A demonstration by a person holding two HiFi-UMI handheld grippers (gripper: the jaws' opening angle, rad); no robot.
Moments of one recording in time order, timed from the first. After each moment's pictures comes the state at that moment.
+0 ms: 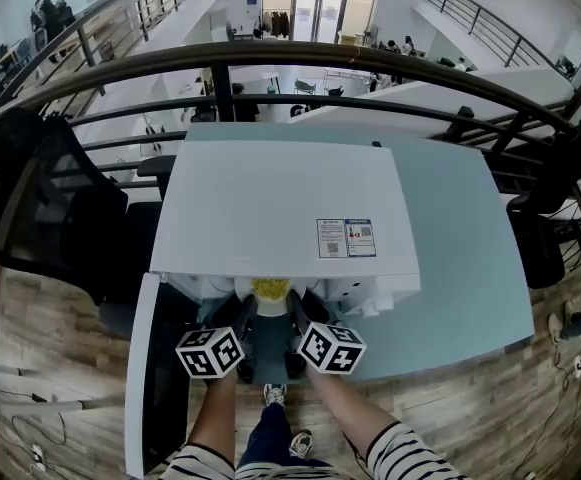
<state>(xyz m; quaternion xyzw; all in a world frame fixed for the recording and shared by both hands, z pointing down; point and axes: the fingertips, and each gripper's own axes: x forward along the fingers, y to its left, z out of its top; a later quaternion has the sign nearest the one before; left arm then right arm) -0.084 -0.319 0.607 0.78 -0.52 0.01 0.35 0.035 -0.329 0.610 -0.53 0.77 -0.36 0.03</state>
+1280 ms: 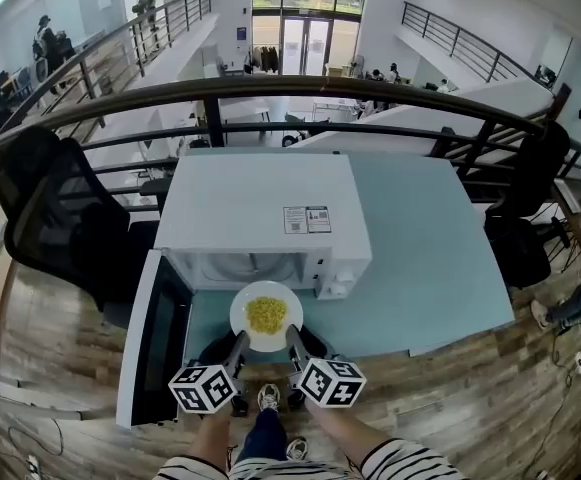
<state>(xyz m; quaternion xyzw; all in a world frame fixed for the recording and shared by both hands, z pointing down) -0.051 -0.173 0.552 0.79 -0.50 -0.01 0.34 0.074 -0.182 0.552 -0.53 0.77 -0.36 0.05</state>
